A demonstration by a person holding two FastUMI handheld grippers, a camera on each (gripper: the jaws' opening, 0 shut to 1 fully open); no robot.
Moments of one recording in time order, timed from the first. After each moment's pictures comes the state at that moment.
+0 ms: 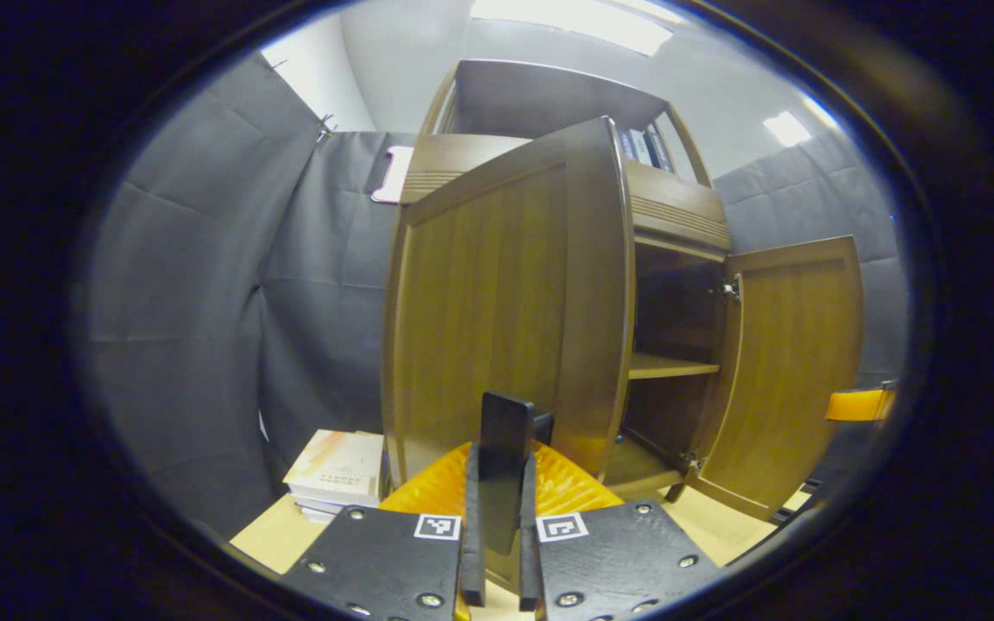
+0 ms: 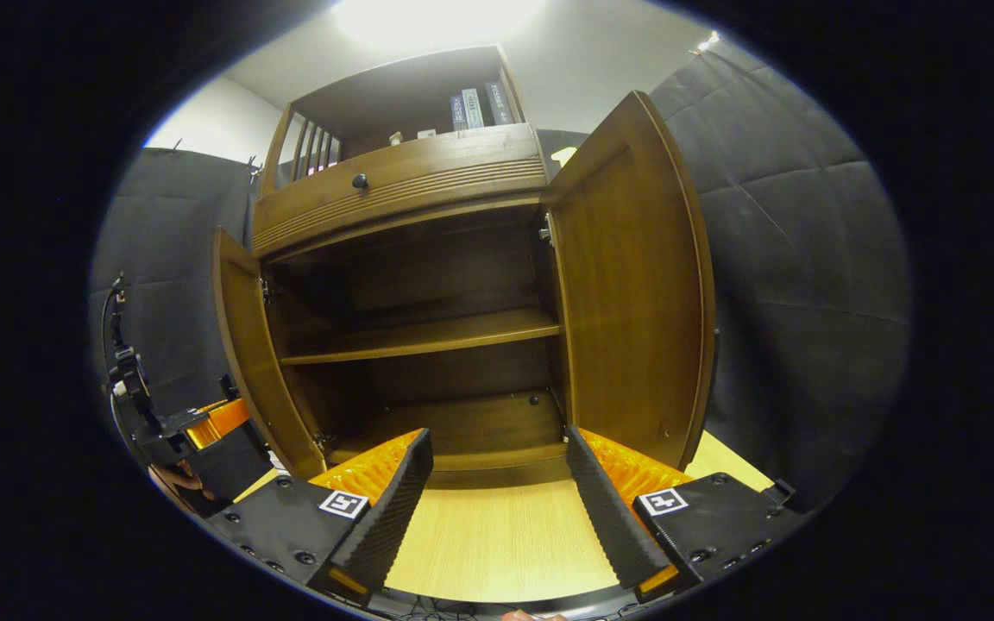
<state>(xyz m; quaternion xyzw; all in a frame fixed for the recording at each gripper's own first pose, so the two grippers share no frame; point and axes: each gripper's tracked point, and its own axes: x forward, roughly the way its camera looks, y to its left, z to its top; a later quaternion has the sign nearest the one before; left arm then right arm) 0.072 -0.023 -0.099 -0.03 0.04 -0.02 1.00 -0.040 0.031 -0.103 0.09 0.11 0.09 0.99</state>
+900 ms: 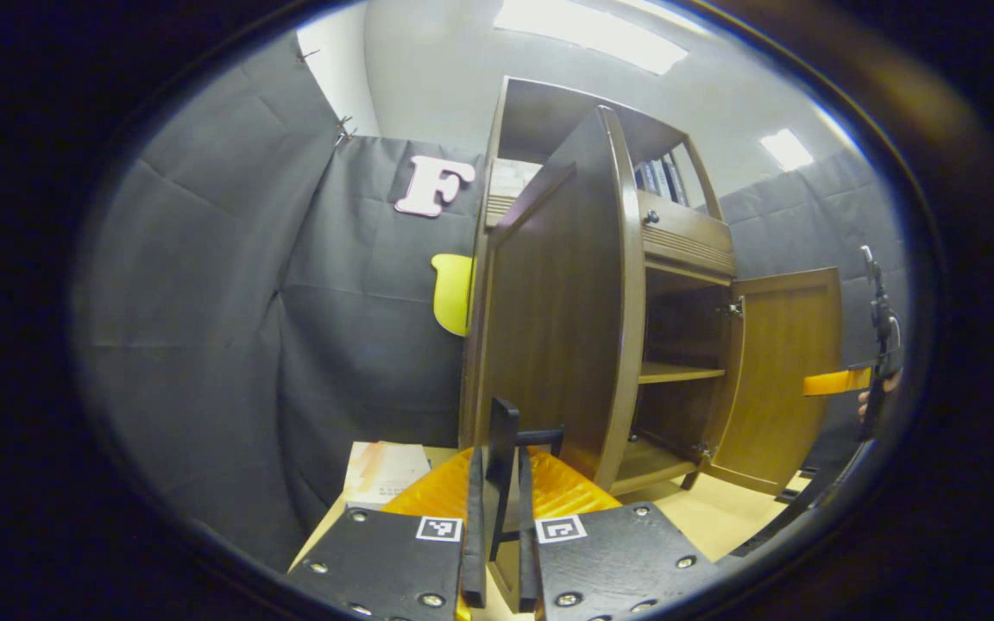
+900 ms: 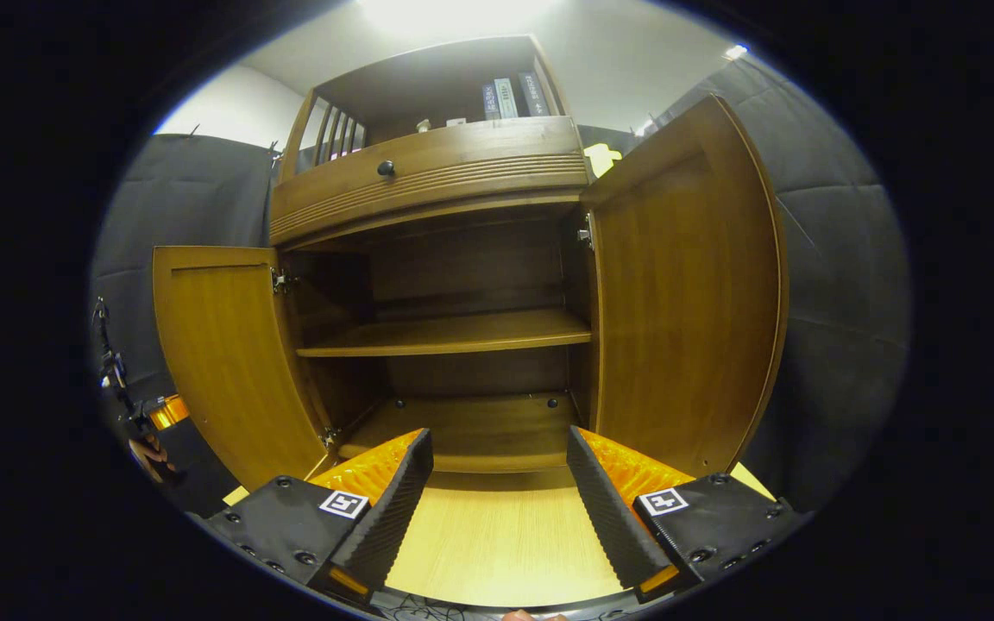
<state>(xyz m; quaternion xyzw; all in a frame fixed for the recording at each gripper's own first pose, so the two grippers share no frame) 0.041 0.116 -0.093 -0.04 0.02 -0.05 1.00 -0.019 0.052 -0.090 0.05 0.12 0.12 0.98</state>
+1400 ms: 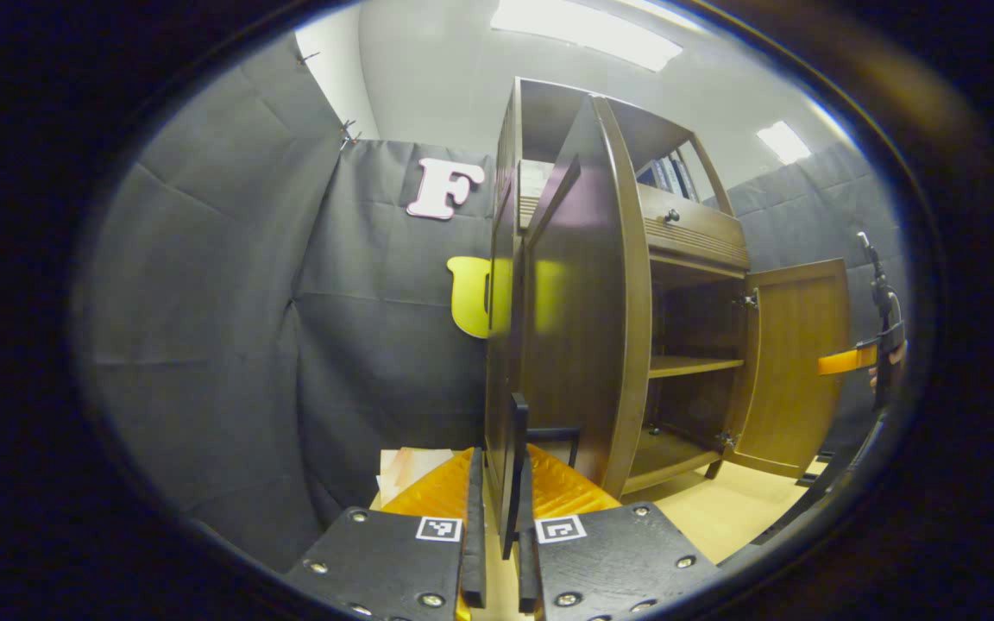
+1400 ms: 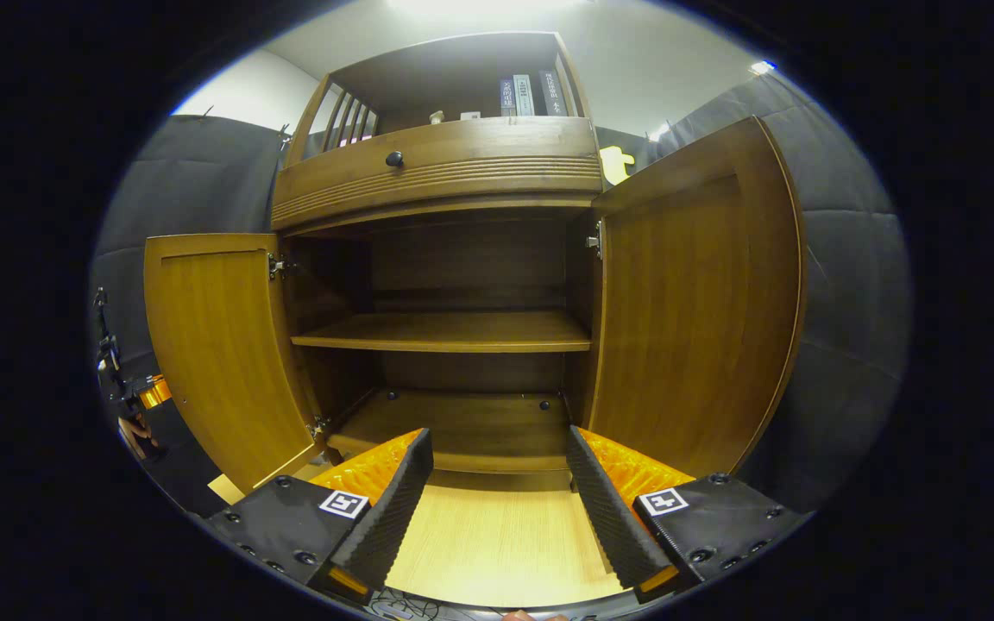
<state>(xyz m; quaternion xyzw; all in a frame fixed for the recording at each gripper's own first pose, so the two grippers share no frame) 0.041 0.156 -0.091 -0.03 0.02 -0.04 1.00 -0.006 0.050 -0.078 0.02 0.13 0.12 0.99</state>
